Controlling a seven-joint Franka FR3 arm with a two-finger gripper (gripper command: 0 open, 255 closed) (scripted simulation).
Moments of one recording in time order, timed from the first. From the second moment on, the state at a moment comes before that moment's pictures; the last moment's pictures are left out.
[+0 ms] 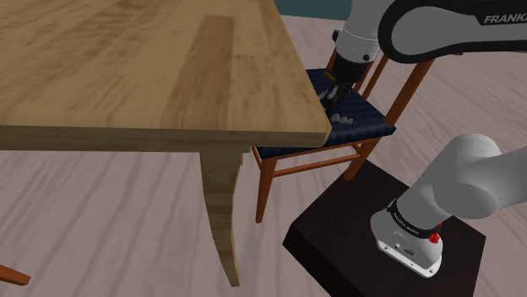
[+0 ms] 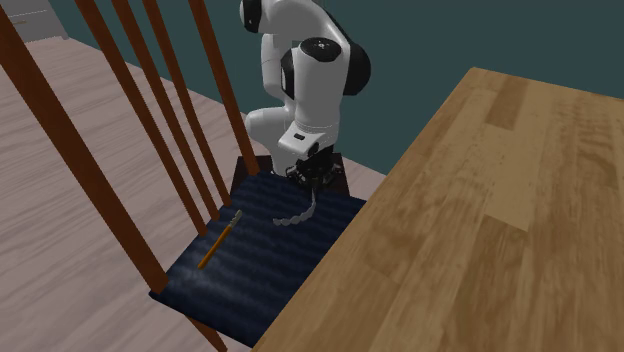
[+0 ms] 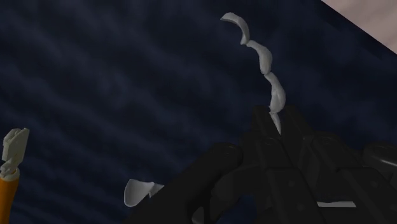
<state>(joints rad) 0.09 -0.71 0.14 -2.55 0.05 1.86 0.06</state>
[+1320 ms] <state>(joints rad) 0.09 -0.71 0.13 -2.37 0.04 1.69 0.06</state>
